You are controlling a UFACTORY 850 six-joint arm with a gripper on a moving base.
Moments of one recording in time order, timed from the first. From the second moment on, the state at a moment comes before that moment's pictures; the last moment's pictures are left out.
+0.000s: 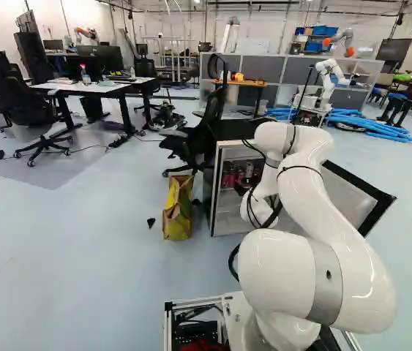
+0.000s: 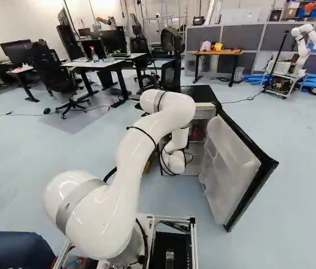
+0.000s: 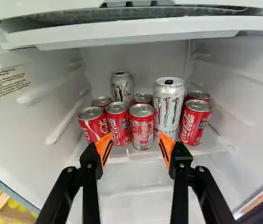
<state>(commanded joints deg) -23.7 -78.3 -71.2 -22.0 85.2 0.0</state>
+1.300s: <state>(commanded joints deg) -23.2 -82.0 -78.6 -22.0 82.2 0.0</state>
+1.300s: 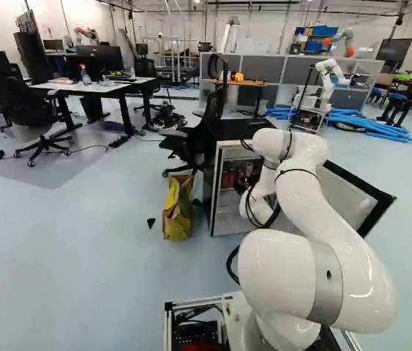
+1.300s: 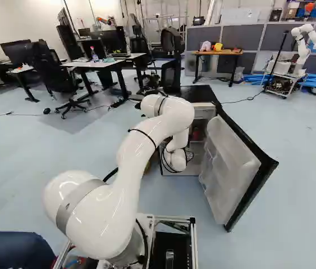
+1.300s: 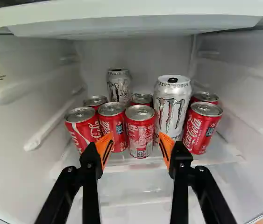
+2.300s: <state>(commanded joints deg) -22.6 -85.6 -85.5 -22.0 79.9 0.0</state>
